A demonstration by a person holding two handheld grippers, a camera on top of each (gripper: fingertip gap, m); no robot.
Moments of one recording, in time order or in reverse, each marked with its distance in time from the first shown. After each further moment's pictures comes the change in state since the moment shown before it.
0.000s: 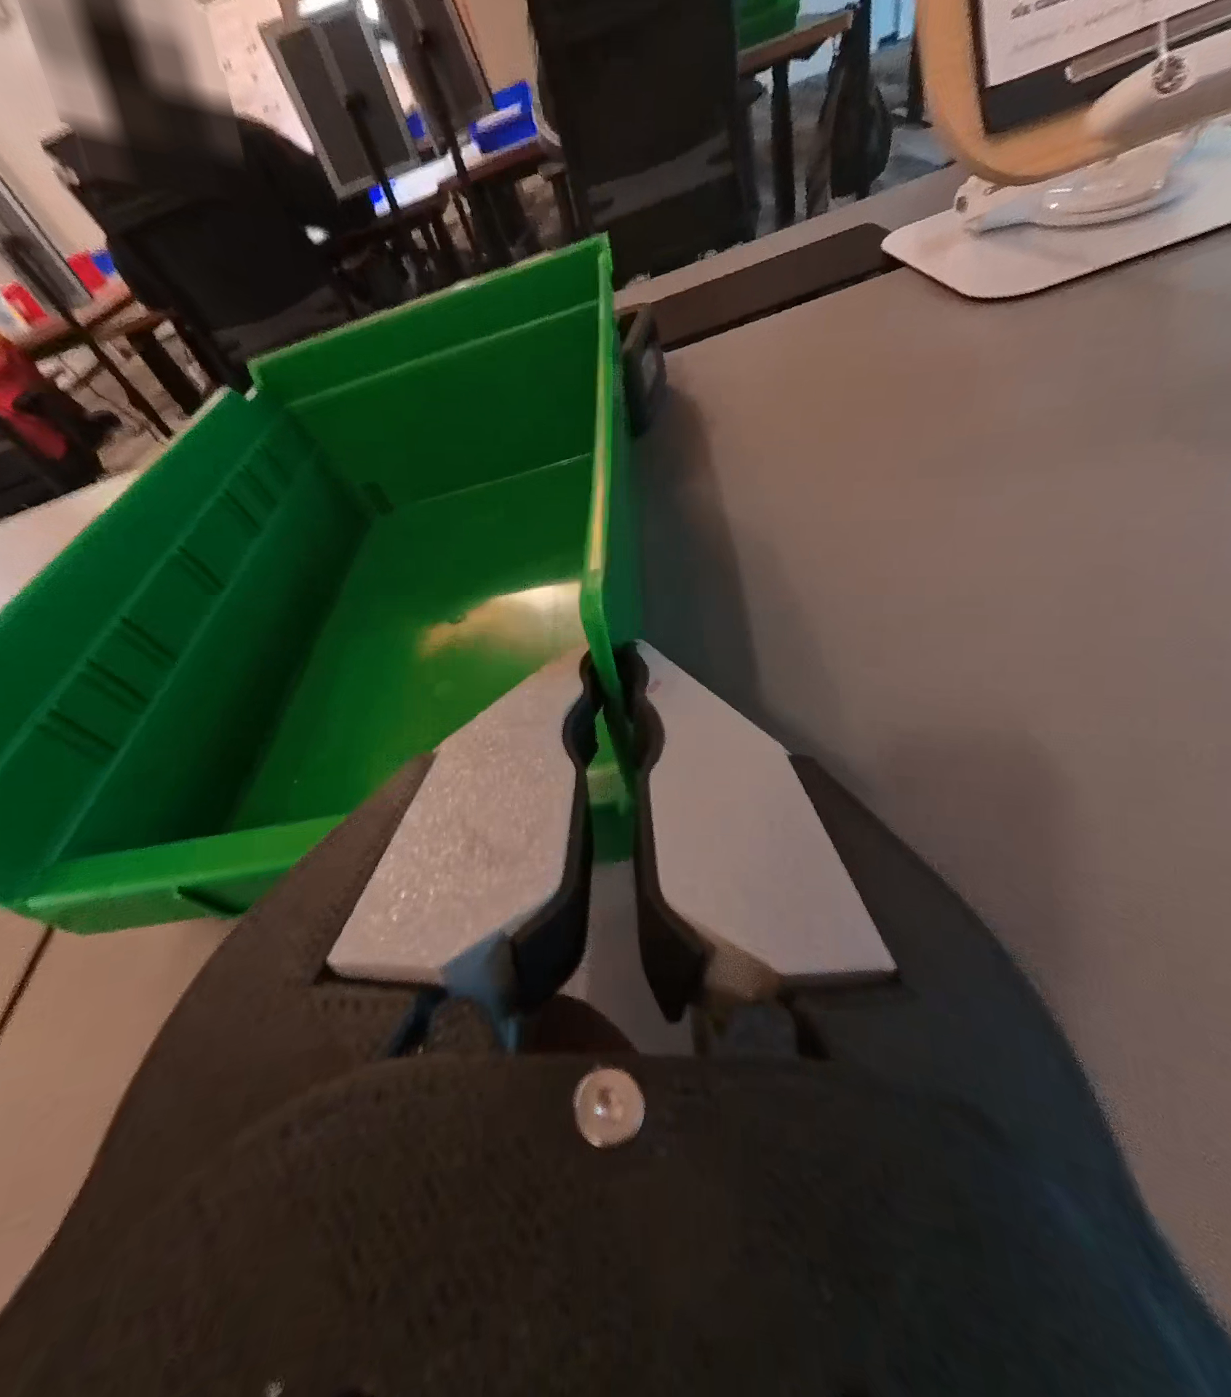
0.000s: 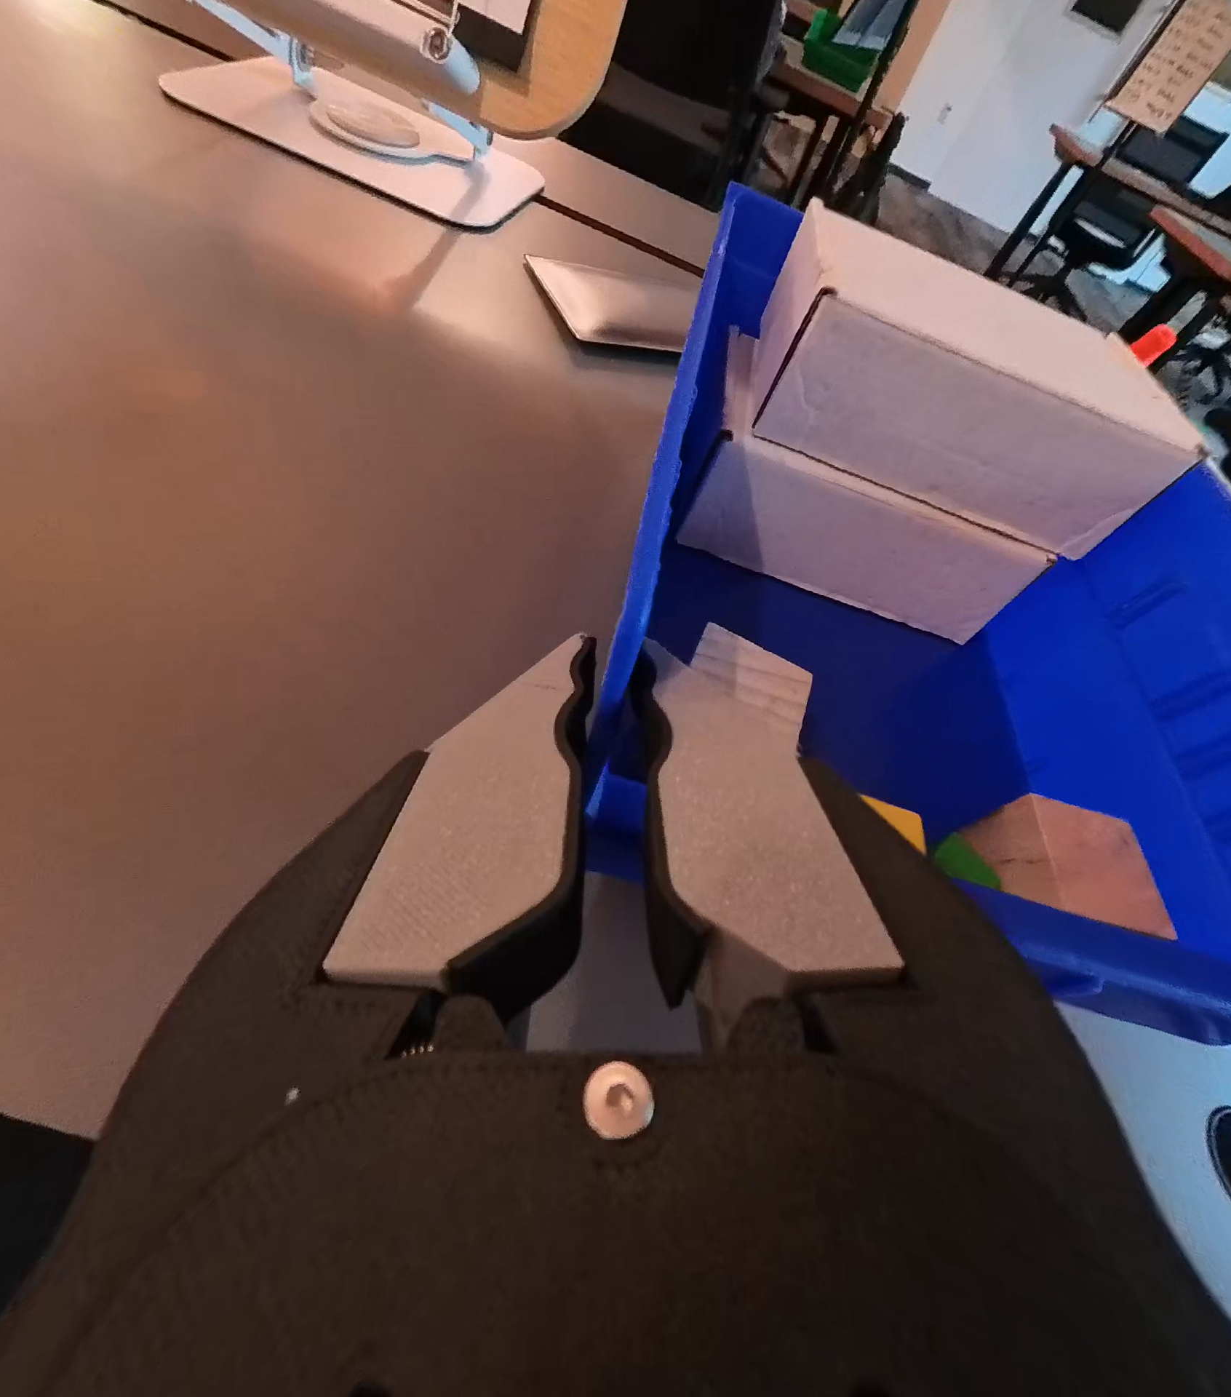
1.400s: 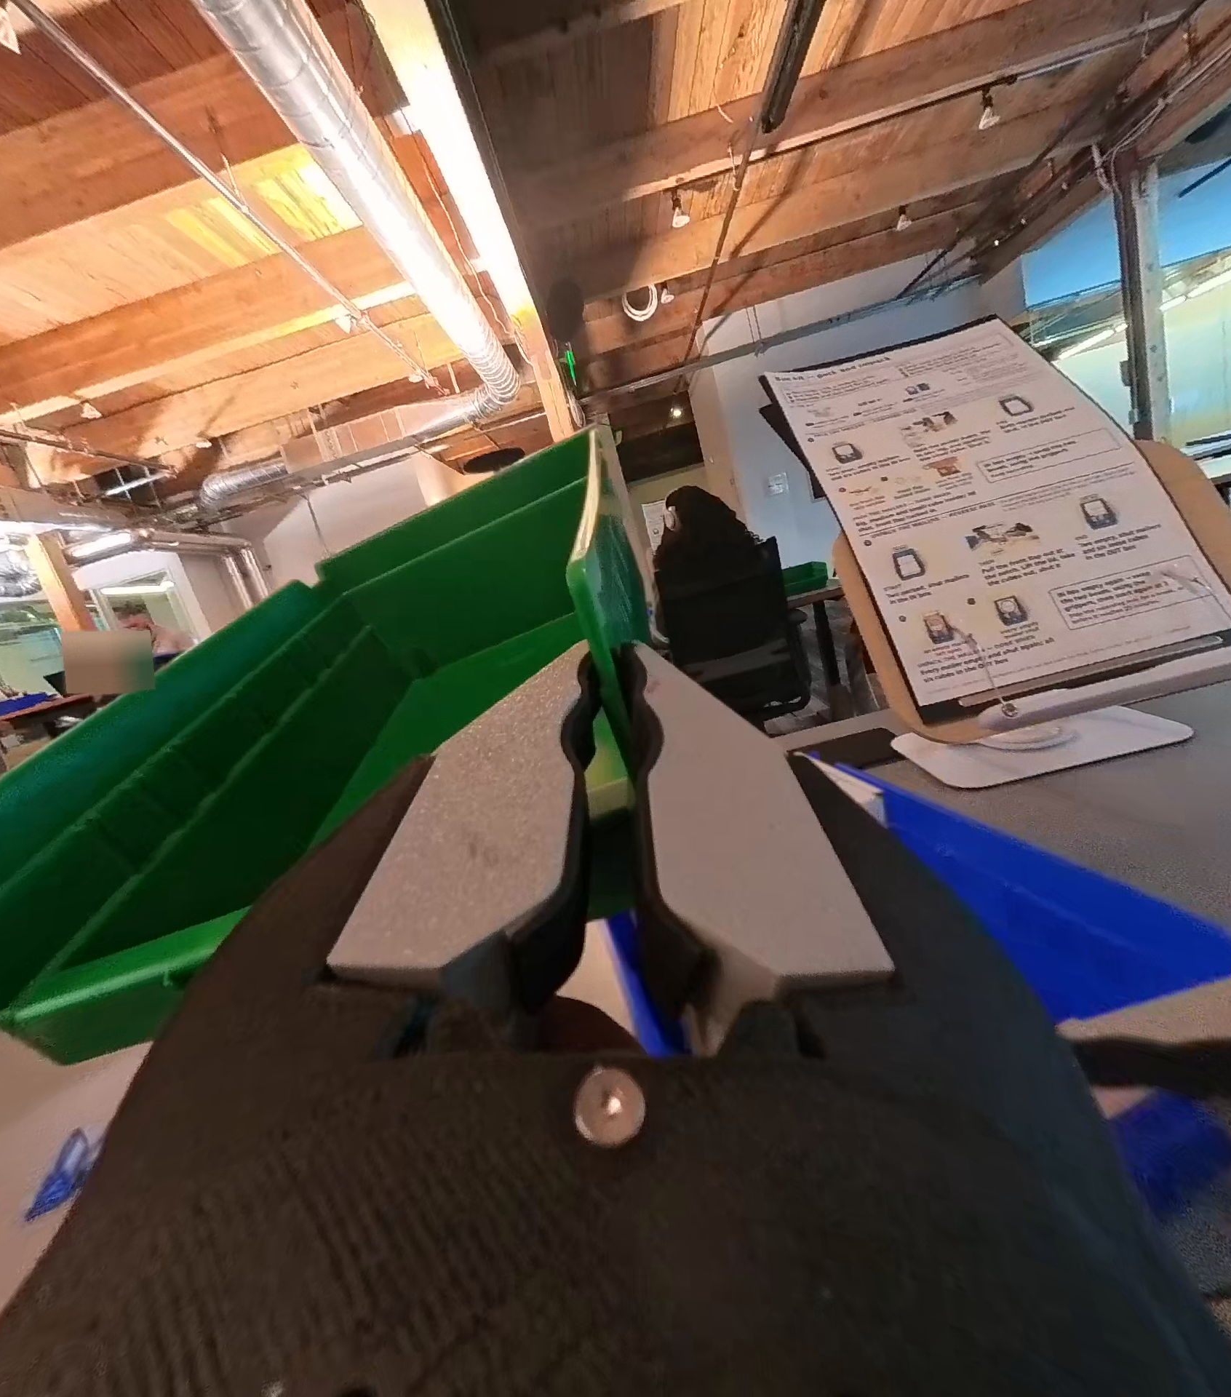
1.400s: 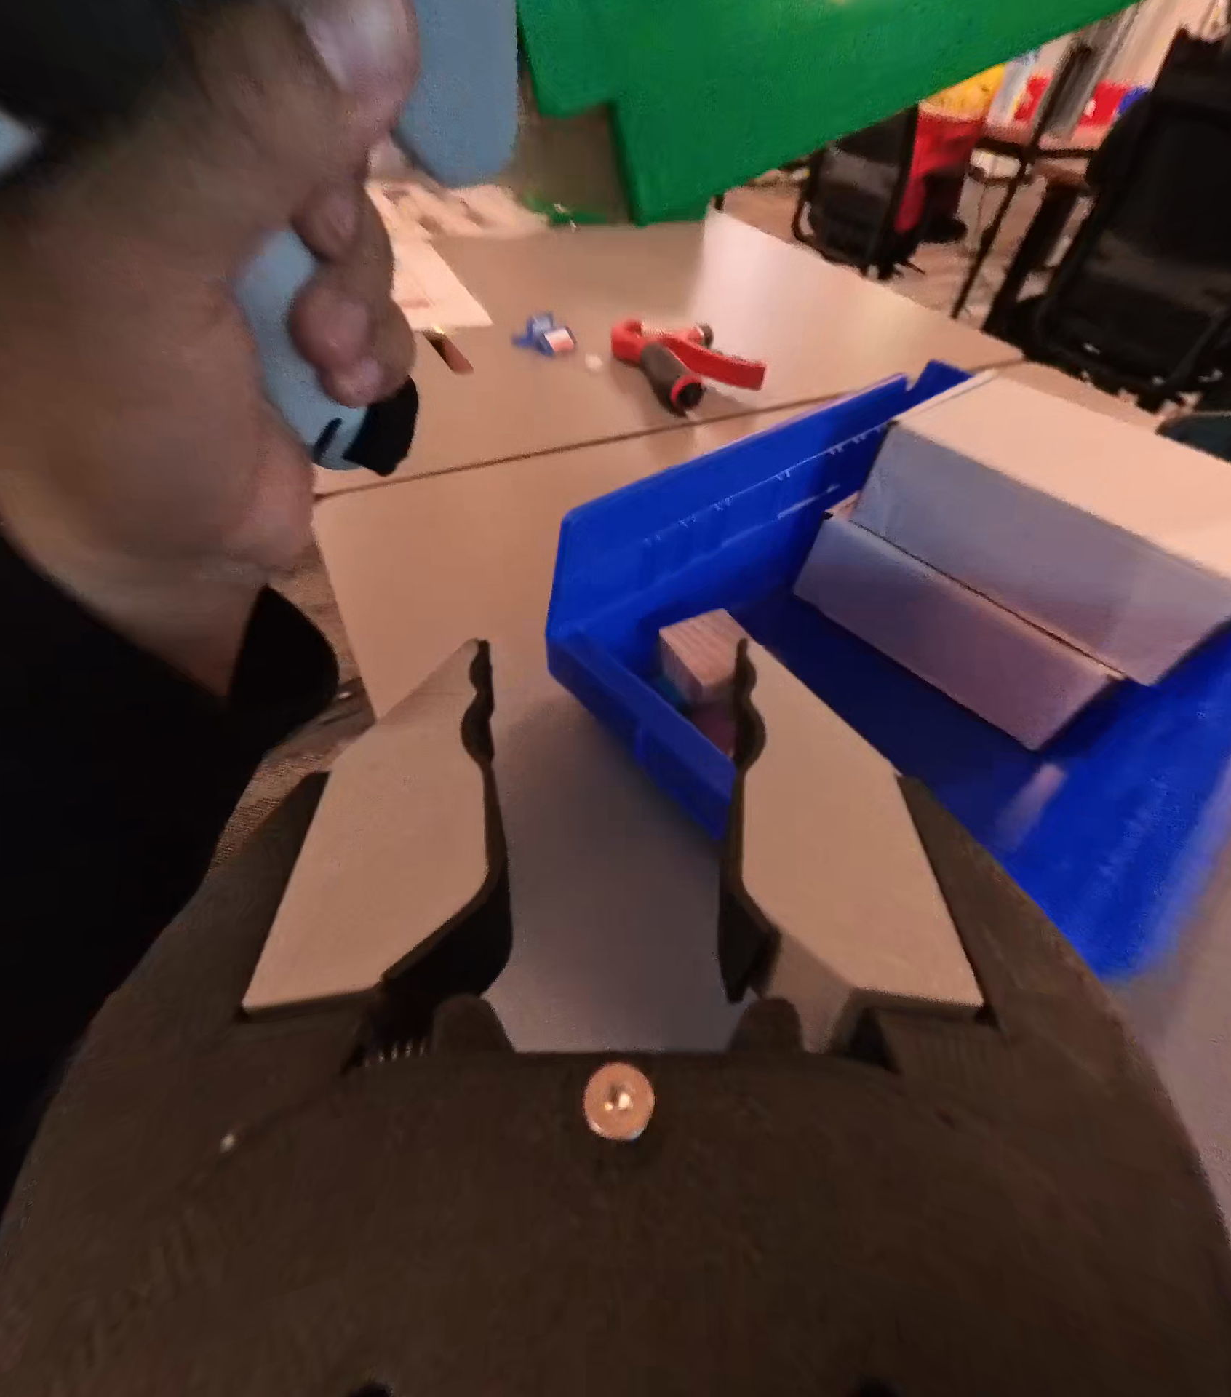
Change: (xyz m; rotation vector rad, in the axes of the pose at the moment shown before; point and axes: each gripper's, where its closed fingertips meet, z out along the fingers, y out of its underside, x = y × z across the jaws) left arm -0.055 -0.152 -0.168 0.615 -0.145 -0.008; right arm -0.546 -0.243 -0.011 0.227 -0.855 -0.085
